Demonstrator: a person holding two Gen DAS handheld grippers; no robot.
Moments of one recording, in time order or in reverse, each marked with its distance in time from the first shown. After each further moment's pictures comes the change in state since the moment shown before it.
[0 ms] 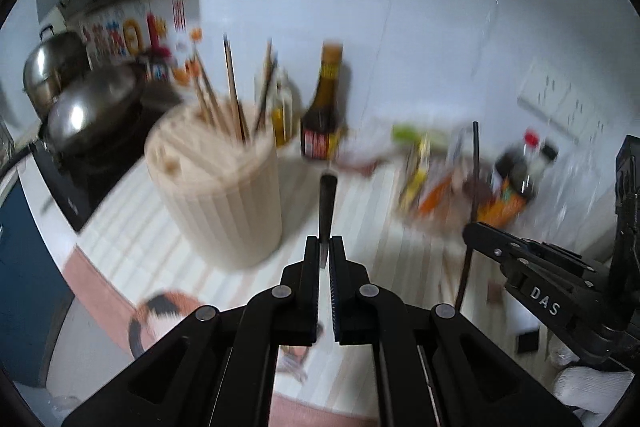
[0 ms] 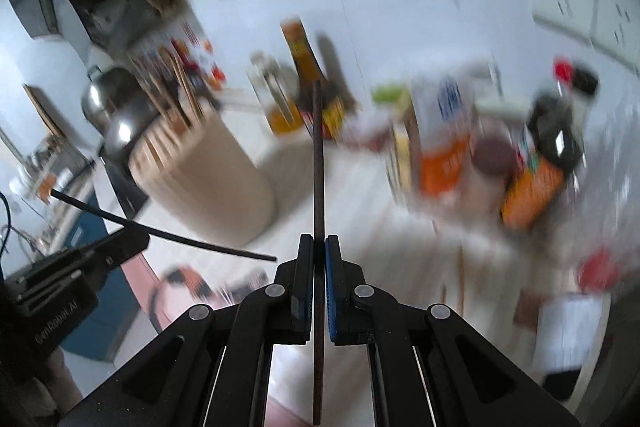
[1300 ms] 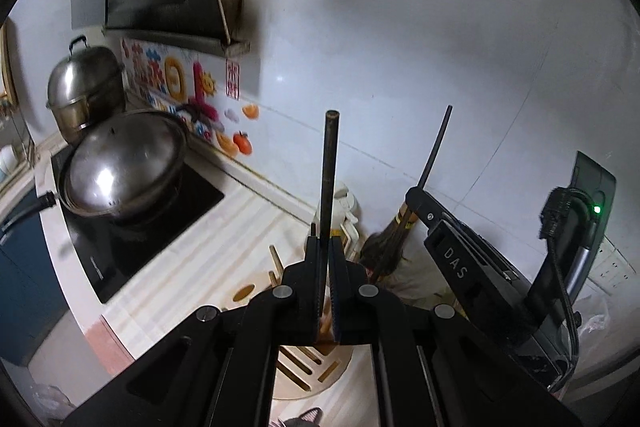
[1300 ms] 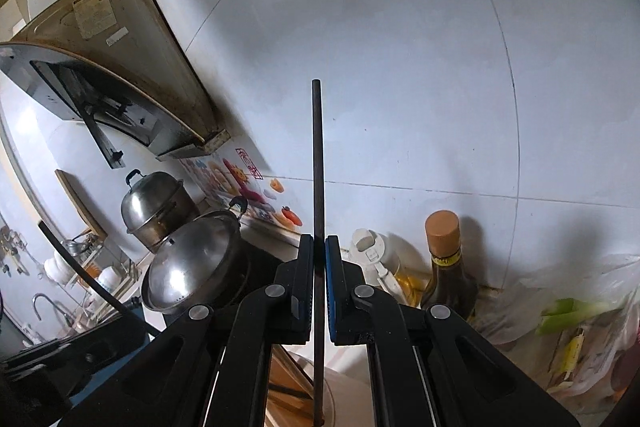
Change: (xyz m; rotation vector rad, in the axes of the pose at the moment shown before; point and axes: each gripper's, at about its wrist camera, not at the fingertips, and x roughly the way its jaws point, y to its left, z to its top) left arm 0.026 0.092 0.153 -0.163 -0.094 0.071; right arm 0.122 0.093 0.177 0.031 -0.259 0.195
